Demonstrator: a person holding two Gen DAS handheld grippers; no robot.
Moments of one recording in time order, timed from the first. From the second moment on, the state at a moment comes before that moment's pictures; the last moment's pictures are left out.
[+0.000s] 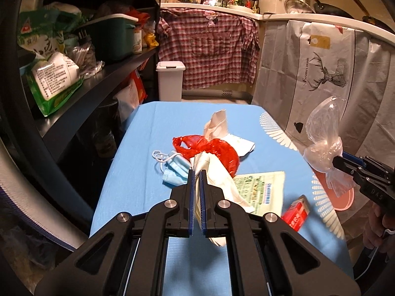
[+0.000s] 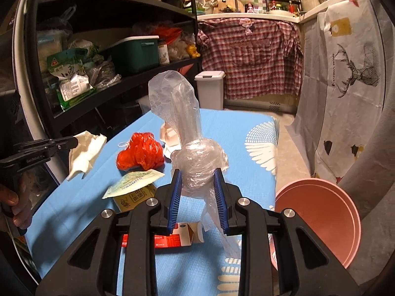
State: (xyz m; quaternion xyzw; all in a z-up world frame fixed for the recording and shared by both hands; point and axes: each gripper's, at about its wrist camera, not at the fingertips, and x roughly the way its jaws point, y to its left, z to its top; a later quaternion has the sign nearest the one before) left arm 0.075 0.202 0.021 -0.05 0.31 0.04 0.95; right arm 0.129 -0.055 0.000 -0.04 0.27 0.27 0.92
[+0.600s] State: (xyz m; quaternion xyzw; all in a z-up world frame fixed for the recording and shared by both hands) left arm 0.065 0.172 0.043 -0.06 0.29 0.02 0.96; right arm 0.096 -0.104 0.065 -0.04 0.22 0.26 0.94
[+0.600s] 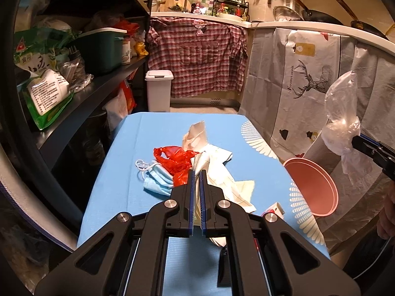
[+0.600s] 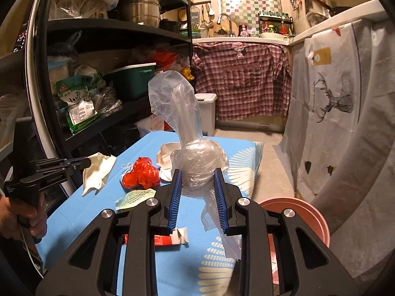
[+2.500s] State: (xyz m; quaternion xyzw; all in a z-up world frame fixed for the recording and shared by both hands) left arm 0.125 0.045 0.028 -0.03 0.30 -0.09 0.95; right arm 0.126 -0.199 0.024 0.01 0.25 0.14 0.96
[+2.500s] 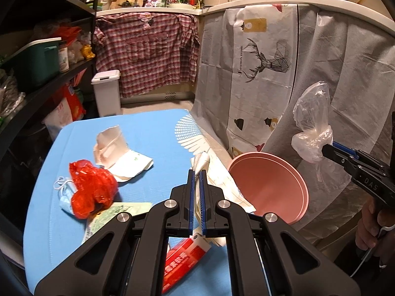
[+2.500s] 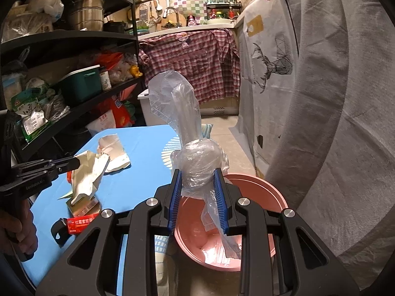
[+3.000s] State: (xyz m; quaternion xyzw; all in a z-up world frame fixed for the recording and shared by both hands) left arm 0.152 -0.002 0.020 -0.02 0.31 -0.13 0.94; right arm 0.135 -0.218 0.017 0.03 0.27 0.10 0.96
